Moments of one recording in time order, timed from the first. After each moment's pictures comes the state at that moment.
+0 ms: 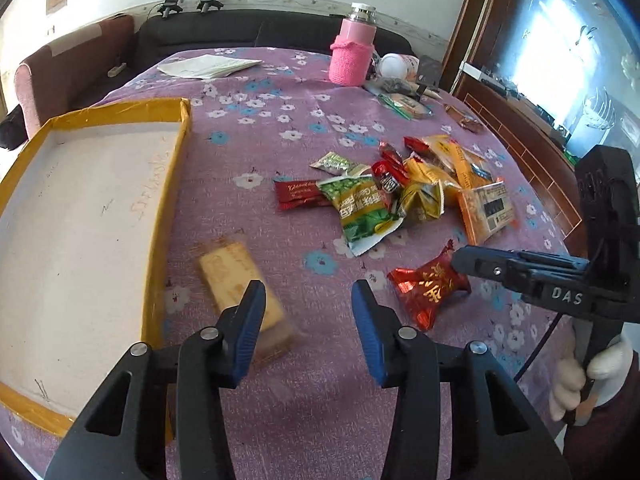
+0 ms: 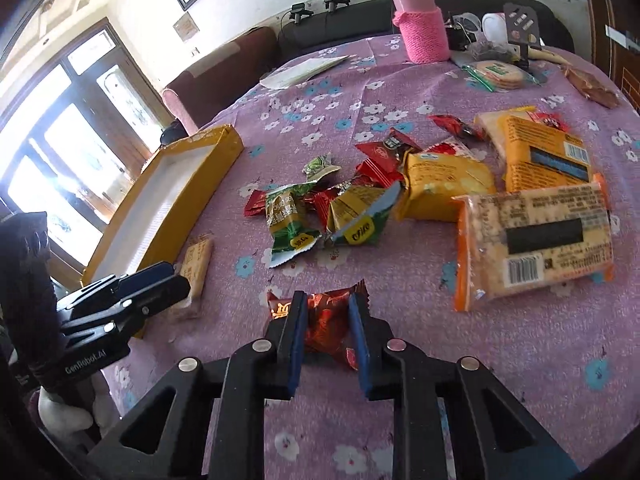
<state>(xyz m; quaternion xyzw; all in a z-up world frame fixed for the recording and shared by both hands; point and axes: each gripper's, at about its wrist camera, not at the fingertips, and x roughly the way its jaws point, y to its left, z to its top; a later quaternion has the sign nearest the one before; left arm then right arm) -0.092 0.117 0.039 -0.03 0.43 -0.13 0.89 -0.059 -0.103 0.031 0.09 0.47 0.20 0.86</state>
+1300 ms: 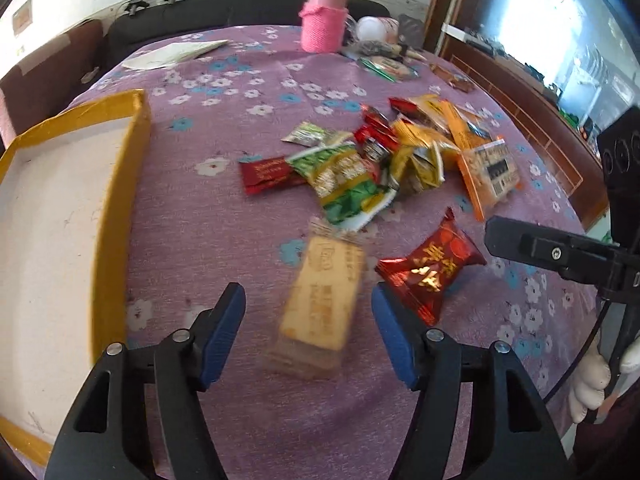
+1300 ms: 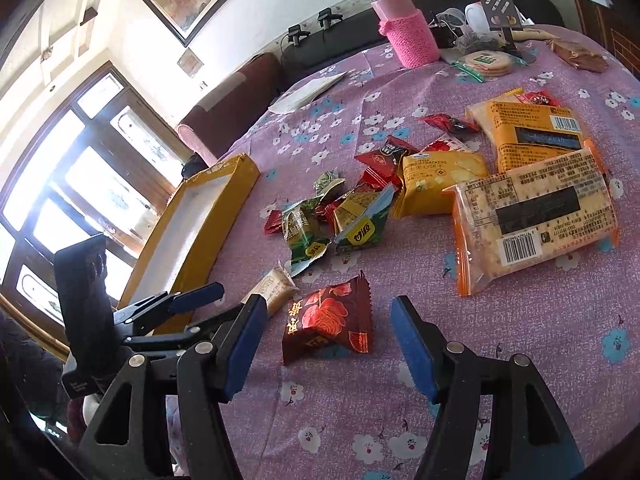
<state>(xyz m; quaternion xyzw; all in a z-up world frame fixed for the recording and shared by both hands) -0.069 0.084 0.017 0.03 0.46 -0.17 0.87 -0.070 -0.120 0.033 0.17 0.44 0.22 0.85</state>
